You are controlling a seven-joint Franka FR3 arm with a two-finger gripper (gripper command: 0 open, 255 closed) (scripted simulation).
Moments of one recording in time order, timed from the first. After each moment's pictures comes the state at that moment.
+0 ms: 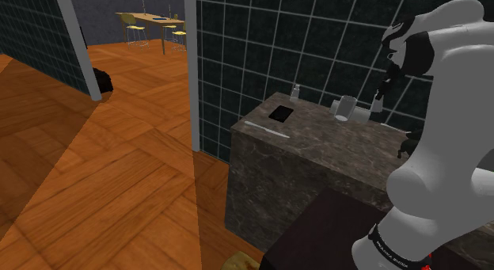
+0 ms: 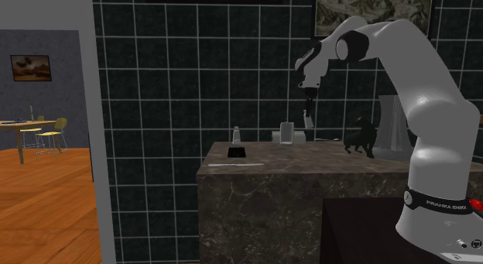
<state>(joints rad) -0.70 0.49 -0.62 -1.41 0.38 1.79 -1.25</state>
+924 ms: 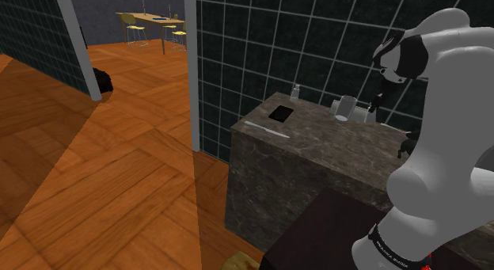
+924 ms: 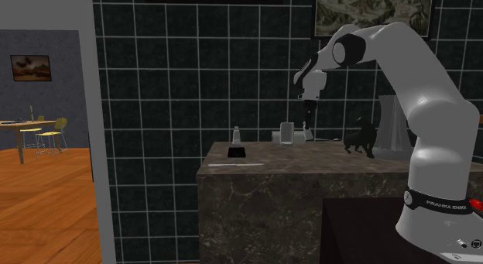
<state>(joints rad) -0.69 0.53 -0.60 -1.54 0.42 1.95 -1.29</state>
